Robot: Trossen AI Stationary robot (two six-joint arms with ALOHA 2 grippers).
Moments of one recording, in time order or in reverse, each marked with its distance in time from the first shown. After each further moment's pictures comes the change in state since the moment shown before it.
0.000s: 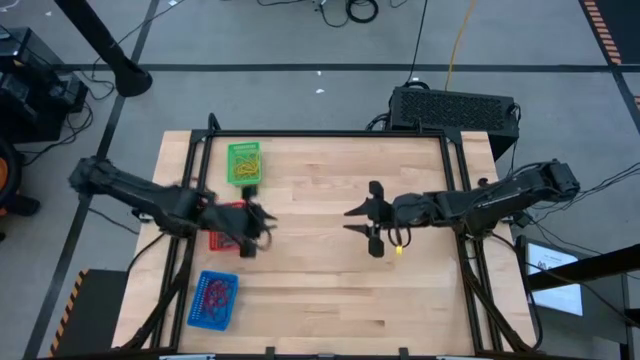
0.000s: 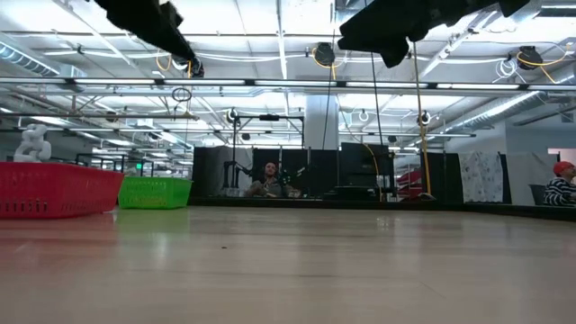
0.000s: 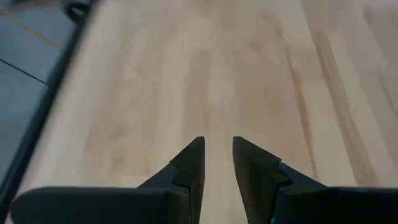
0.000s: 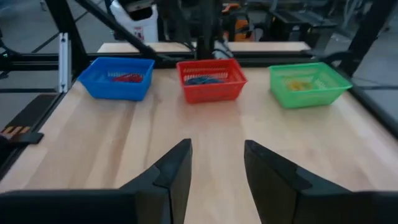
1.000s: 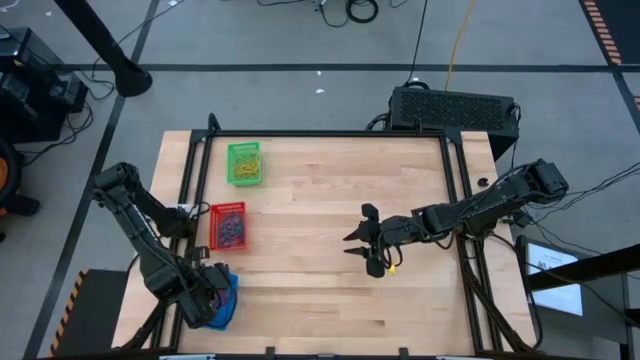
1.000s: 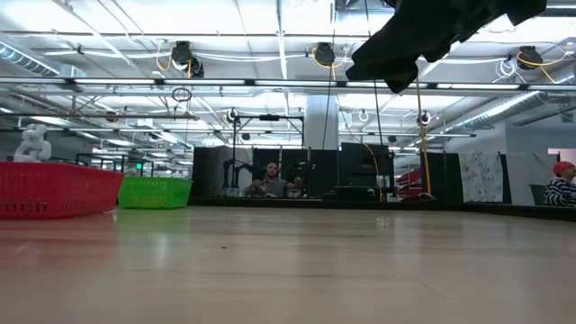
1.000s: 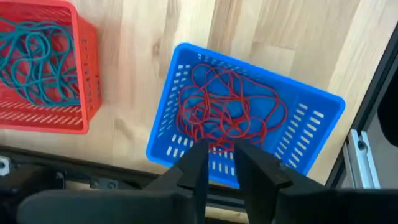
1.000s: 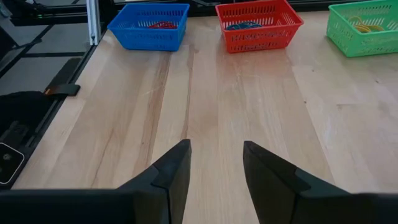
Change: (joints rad) left arm -0.613 0.352 0.327 -0.750 0.327 -1.071; right arm 0.104 0.129 -0.001 -0.038 -0.047 0.126
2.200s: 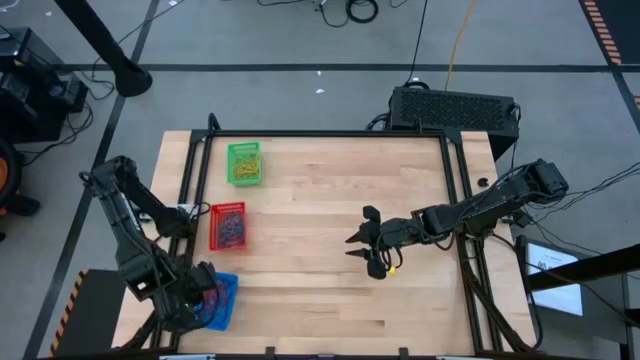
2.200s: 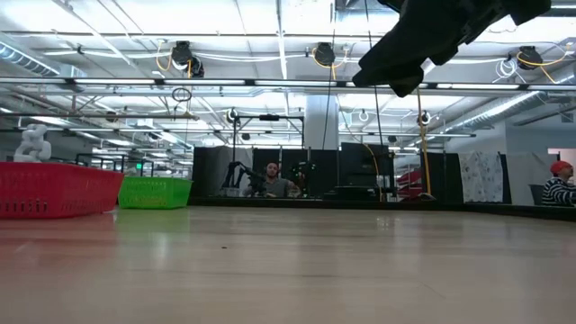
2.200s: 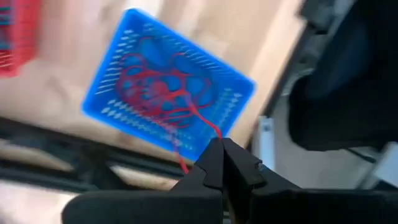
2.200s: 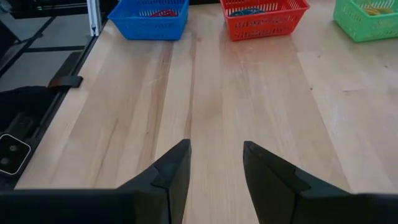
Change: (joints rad) left arm -0.076 -0.087 0.082 0.034 0.063 -0.294; right arm 0.010 0.000 0.000 -0.038 -0.006 0.036
